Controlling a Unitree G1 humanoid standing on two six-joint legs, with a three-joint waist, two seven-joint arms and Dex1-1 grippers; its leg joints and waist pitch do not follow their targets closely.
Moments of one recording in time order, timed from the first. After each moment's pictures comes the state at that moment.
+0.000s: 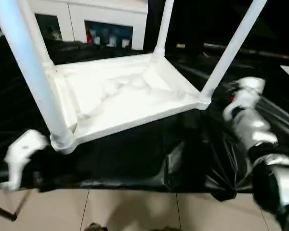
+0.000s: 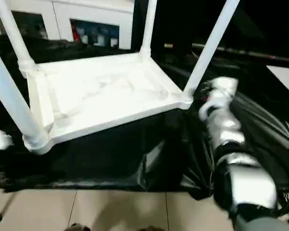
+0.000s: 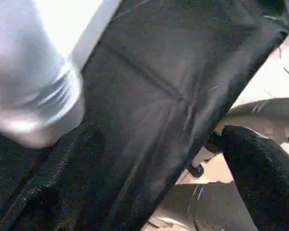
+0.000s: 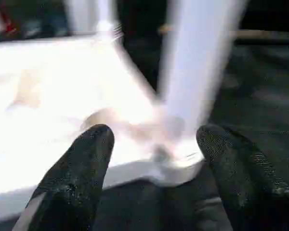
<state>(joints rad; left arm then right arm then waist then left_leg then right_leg) 0.15 0.86 0.34 -0.24 -0.30 0.65 -1.20 -0.82 -0.29 -0.19 1.21 0.20 -0.16 0.36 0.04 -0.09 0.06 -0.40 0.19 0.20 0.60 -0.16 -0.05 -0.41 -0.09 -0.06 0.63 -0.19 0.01</state>
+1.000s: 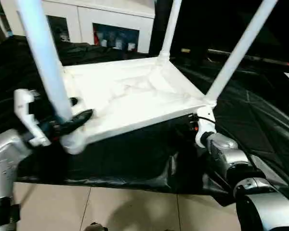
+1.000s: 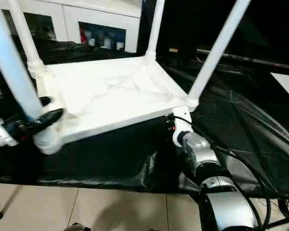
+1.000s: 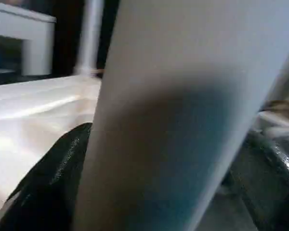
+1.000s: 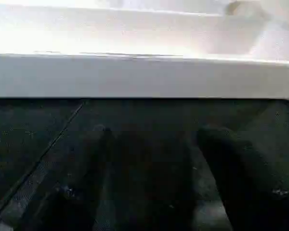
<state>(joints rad) -0.26 0.49 0.32 0.00 -0.52 0.50 -1.03 -0.70 -0.19 -0.03 1.10 0.07 -0.01 0.39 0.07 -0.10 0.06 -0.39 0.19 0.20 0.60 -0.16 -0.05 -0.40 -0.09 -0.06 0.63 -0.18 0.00</state>
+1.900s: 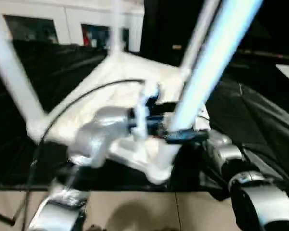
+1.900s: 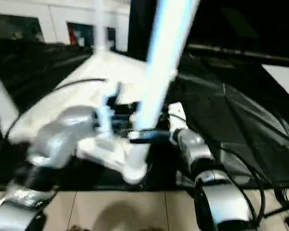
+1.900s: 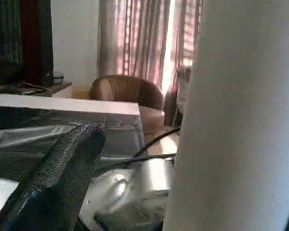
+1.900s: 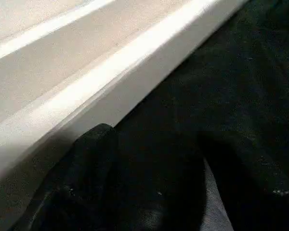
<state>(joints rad) -0.65 0.12 -0.26 0.12 -0.43 0.43 -1.09 -0.75 -0.14 -0.02 1.15 0.03 -0.02 0.40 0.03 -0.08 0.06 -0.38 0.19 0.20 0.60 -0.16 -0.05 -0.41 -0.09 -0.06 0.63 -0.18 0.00</state>
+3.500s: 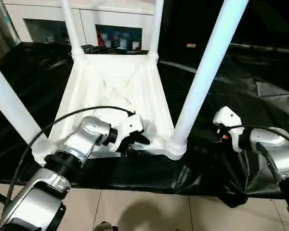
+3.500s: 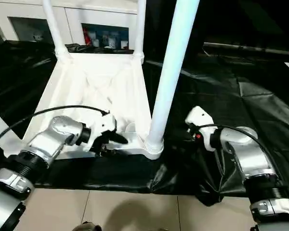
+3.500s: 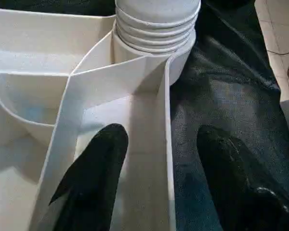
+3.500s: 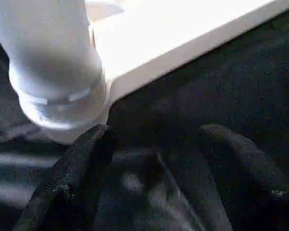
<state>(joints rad) -0.69 0.36 -0.42 0.62 -0.04 0.16 -1.22 -0.43 -0.59 0.11 0.43 0.07 0.17 1.06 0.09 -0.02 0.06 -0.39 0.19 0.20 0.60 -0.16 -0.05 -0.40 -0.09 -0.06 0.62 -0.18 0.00</state>
